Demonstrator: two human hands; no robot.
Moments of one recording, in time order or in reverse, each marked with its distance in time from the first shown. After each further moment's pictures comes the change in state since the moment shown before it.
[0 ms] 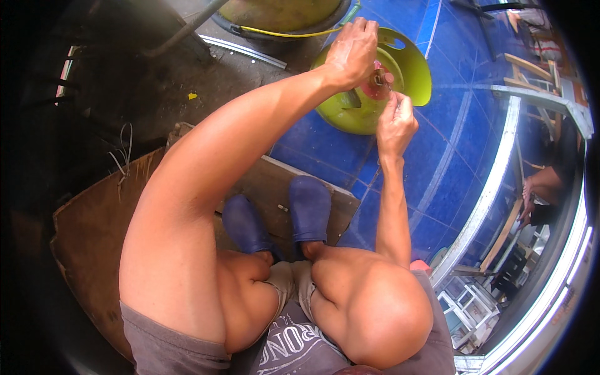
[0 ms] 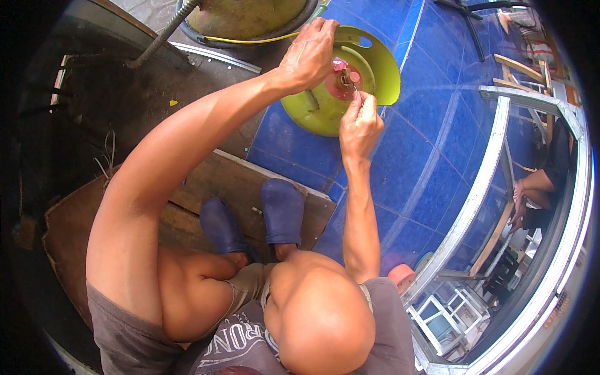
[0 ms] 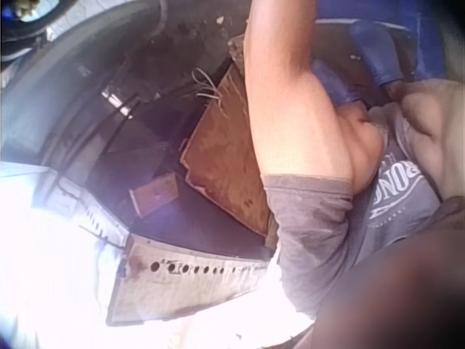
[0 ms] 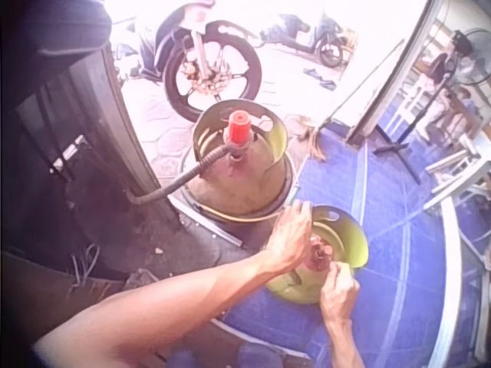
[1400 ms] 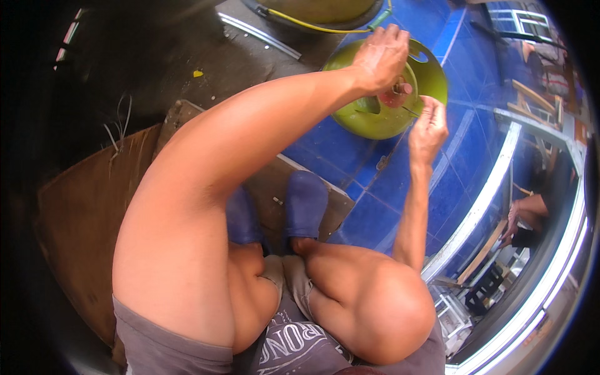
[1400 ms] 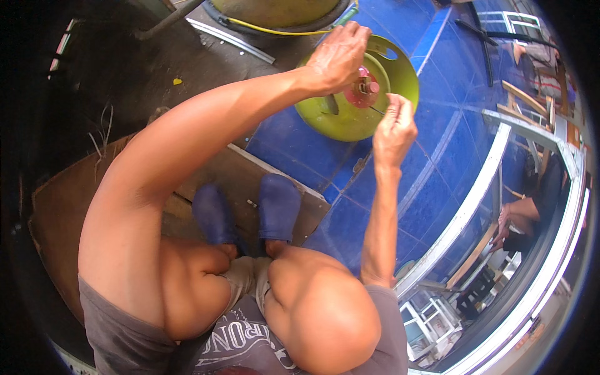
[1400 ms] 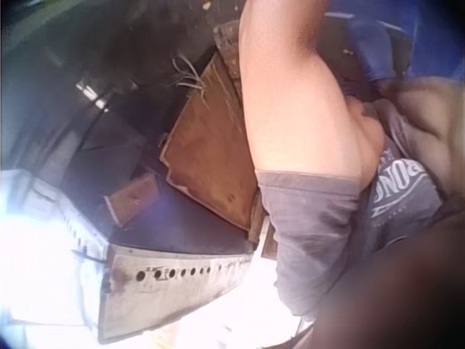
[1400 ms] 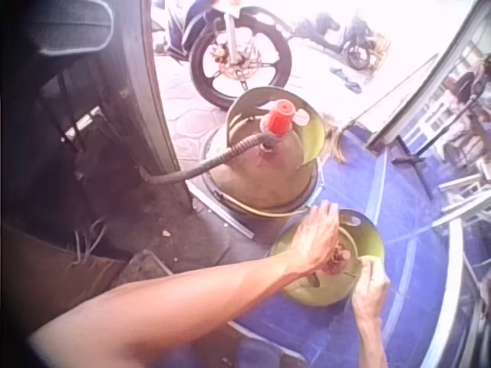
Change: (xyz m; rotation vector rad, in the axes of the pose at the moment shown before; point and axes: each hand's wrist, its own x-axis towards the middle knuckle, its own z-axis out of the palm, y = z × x) left_hand 0.001 -0.007 0.009 0.017 0.047 0.039; right_hand 0.036 0.000 -0.023 0.032 -0.095 -0.005
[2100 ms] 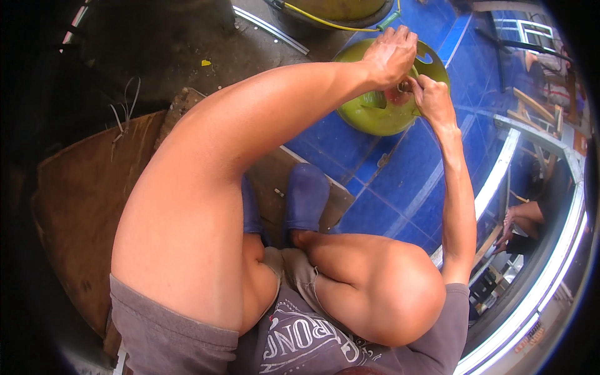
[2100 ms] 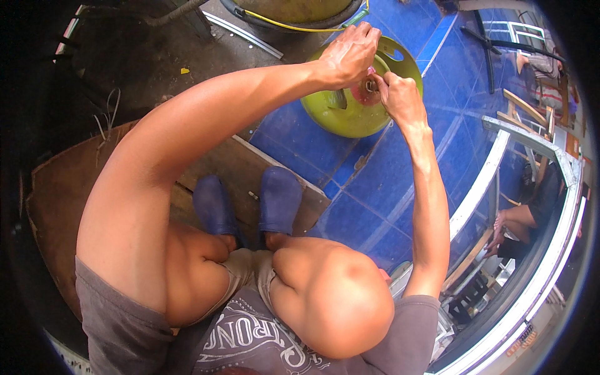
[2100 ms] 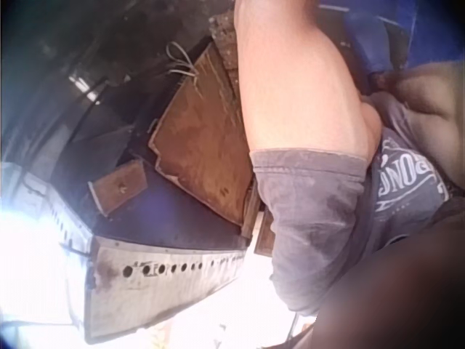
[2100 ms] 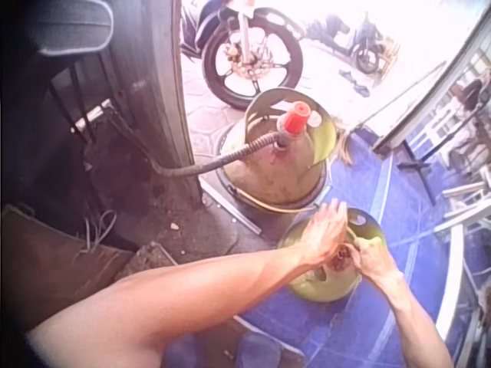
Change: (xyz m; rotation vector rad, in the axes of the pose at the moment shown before) left_hand 0.000 -0.001 0.005 0.029 0.019 0.015; right_hand 0.078 0.005 0.006 -0.293 -0.635 -0.423
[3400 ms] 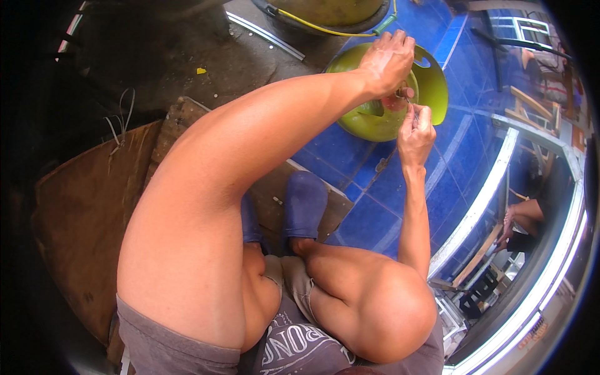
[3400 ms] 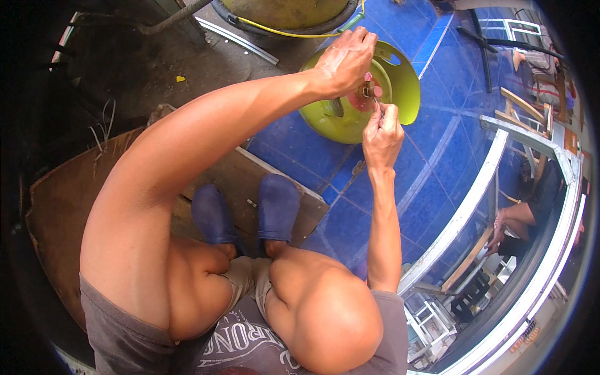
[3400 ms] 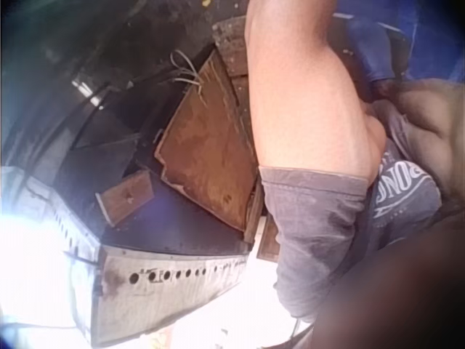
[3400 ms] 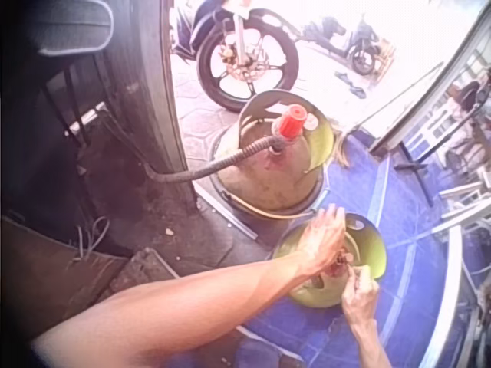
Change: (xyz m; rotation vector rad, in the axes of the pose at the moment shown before) left_hand 0.003 0.001 0.001 0.093 -0.020 0.006; right_hand -0.064 -0.040 0.048 0.179 0.502 0.251
